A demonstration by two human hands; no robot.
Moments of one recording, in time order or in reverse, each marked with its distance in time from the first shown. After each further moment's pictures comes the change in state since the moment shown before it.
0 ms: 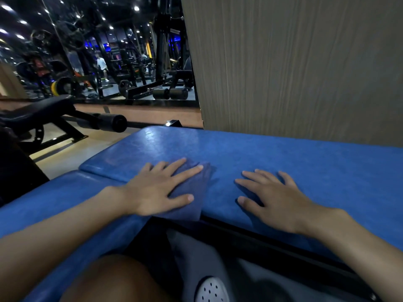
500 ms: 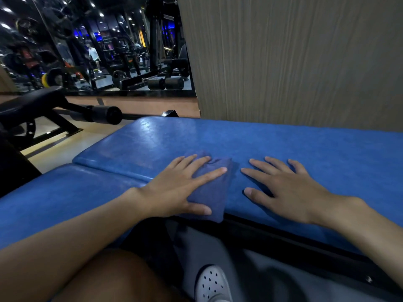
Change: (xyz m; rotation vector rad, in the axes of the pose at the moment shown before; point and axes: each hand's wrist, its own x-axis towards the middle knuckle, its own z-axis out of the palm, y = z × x) left_hand 0.027 0.023 0.027 -0.029 0.203 0.281; right_hand -0.007 0.014 0.000 -0.037 -0.031 0.030
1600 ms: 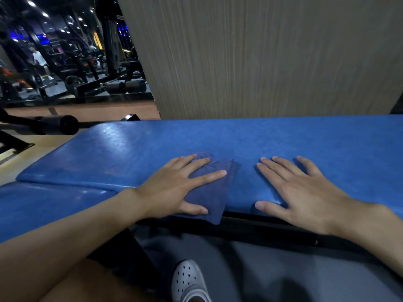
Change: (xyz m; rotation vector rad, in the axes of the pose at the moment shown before) left_hand 0.049 0.072 -0.015 -0.061 0.037 0.178; right_hand -0.107 0.058 -0.004 -0.207 -0.021 0.154
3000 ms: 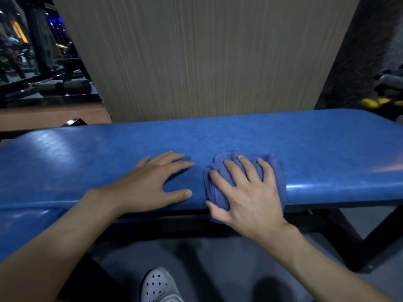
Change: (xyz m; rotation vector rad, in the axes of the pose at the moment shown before) left_hand 0.030 0.016 -0.017 -0.323 -0.113 -0.108; right_hand -0.003 -0.049 0.041 -0.071 0.625 0.249
